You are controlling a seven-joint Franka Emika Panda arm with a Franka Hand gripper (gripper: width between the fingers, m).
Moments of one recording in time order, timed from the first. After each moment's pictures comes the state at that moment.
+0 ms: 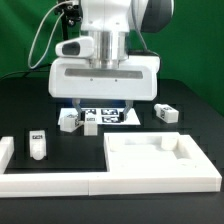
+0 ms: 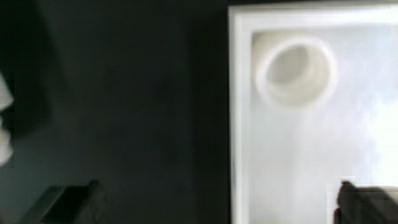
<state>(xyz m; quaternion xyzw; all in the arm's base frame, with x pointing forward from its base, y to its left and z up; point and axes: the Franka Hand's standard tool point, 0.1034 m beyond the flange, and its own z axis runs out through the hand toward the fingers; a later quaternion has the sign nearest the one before) 0.540 -0.030 0.073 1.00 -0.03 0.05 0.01</state>
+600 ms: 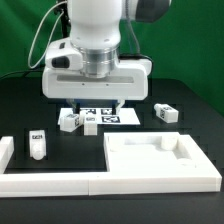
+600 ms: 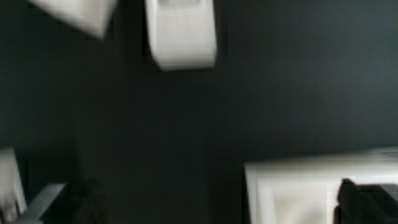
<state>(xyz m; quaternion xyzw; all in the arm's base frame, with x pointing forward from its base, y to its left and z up) 0.480 -0.044 0.071 0.97 -0.06 -0.22 -0.02</state>
